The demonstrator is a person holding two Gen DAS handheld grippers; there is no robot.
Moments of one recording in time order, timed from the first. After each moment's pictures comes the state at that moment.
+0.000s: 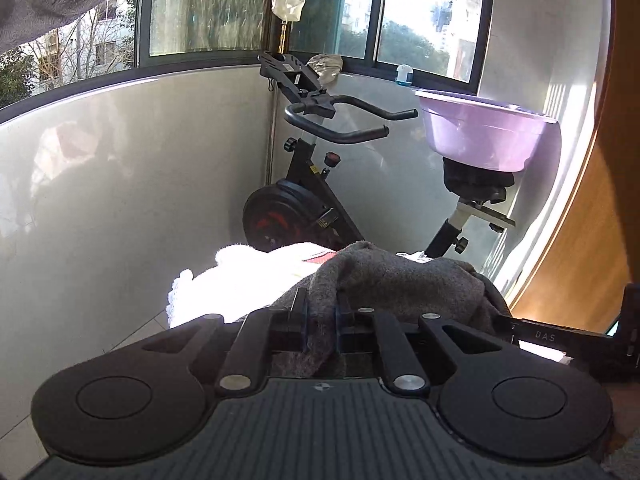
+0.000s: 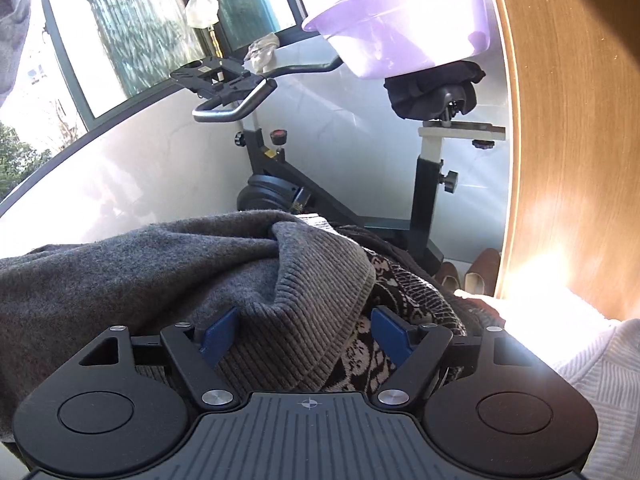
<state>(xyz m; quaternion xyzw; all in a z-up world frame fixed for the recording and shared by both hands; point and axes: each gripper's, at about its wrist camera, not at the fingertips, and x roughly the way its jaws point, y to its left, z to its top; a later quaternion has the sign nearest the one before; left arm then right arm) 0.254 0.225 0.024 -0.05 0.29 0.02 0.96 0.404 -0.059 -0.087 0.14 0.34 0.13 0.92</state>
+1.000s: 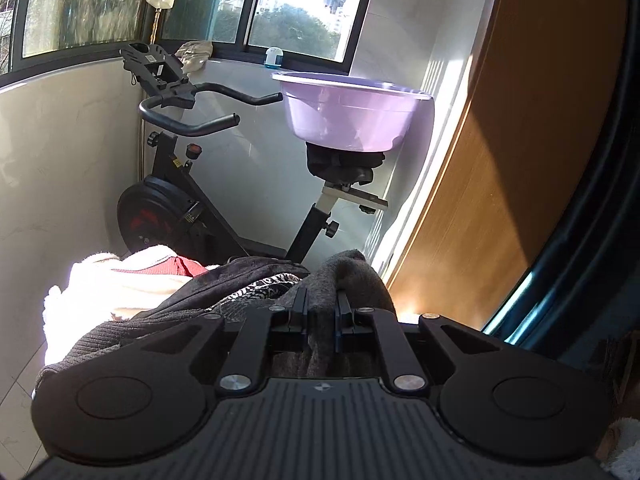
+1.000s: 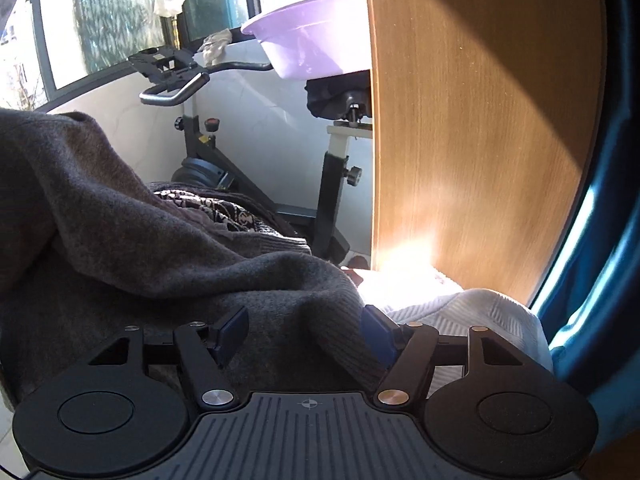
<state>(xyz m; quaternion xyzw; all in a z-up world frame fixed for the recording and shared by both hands) 0.289 0.140 0.028 -0.07 0.31 -0.15 0.94 0.299 -0.145 -0.093 0.04 0.34 0.05 0.94</state>
